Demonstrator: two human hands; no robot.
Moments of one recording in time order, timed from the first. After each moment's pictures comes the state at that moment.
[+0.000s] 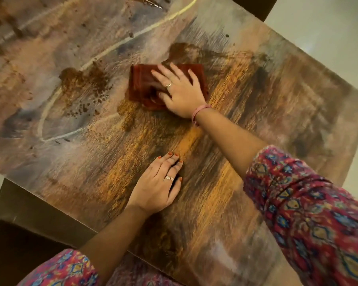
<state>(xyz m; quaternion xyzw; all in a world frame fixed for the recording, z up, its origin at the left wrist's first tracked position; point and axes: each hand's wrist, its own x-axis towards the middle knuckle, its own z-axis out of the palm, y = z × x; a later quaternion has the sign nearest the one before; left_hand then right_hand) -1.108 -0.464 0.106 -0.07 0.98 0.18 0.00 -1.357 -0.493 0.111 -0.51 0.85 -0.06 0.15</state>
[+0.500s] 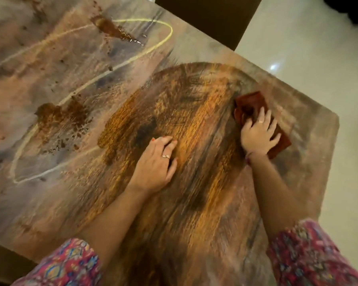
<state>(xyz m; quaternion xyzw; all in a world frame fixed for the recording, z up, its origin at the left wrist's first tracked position) -1.216 -0.501 0.116 -0.09 0.98 0.20 -0.01 -1.429 -0.312 0.109 0.05 0.99 -0.11 0.03</state>
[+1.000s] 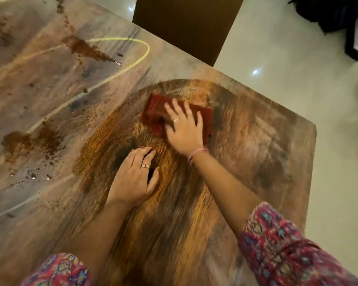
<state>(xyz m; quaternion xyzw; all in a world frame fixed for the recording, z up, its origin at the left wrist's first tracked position) -1.241 -0.516 0.114 -0.10 0.98 0.14 0.01 -1.417 -0.430 0.104 -0.32 0.94 -0.10 0.09</state>
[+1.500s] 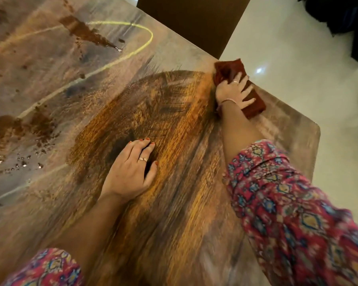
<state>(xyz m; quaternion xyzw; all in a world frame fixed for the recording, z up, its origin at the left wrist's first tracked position) -1.242 -0.516 0.110 -0.10 0.98 0.15 -0.03 -1.564 -0.409 0.111 0.06 0.98 -0.14 0.11</state>
